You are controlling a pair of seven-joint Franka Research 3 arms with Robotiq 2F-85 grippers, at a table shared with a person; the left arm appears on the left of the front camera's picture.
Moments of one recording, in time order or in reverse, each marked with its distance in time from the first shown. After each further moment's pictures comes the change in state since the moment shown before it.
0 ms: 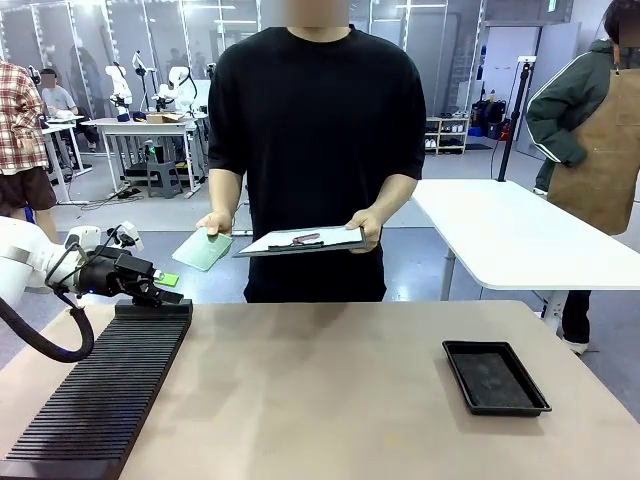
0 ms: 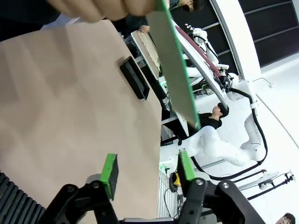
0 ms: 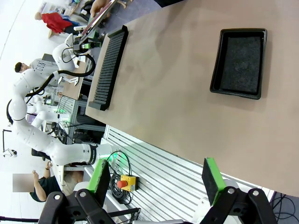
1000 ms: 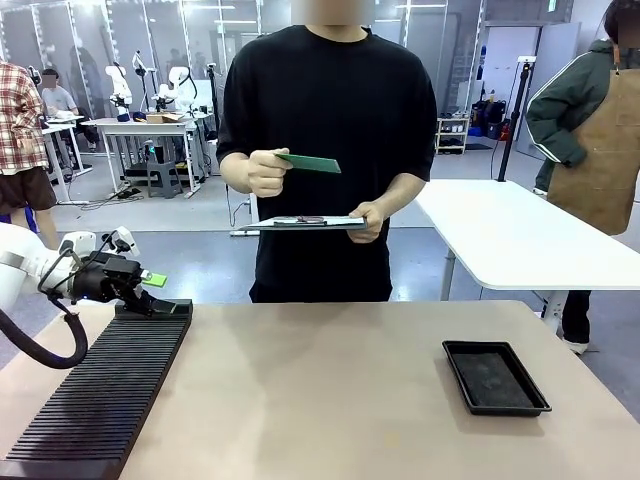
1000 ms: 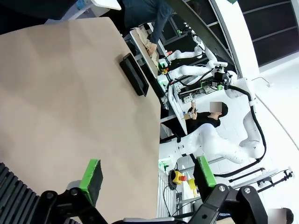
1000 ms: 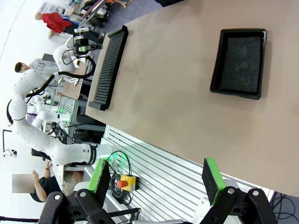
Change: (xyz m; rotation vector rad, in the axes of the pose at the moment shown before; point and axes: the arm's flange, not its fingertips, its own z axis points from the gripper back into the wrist) left arm -0.011 0.004 0.006 -0.009 0.003 0.004; right arm 0.000 0.000 0.000 0.000 0.000 0.000
